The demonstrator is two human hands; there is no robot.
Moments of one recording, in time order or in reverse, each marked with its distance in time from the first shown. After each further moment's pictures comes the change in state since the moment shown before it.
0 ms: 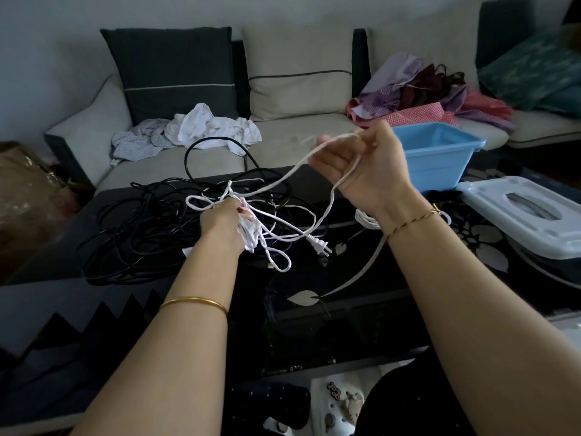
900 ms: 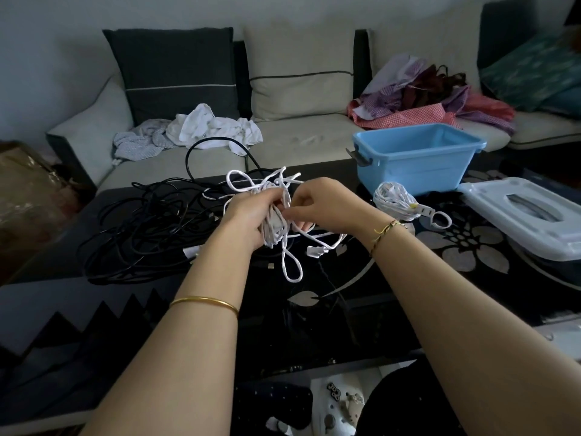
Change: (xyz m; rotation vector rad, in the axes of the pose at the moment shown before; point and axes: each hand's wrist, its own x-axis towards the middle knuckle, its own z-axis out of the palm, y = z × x) left_hand -0.033 -0.002 0.025 0.245 -0.296 0.112; right_hand 0.004 0.042 -0.010 -1.681 -0.246 -0.086
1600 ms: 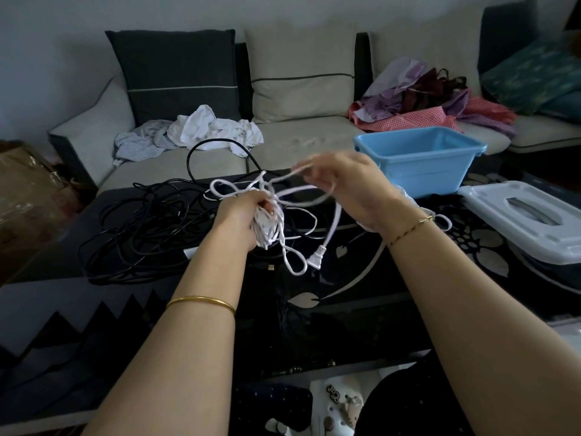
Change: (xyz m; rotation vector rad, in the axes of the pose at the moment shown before) left_hand 0.009 0.001 -0.016 -0.213 0.097 -0.106; right_hand -0.005 0.003 -0.027 1.019 0.110 -0.081
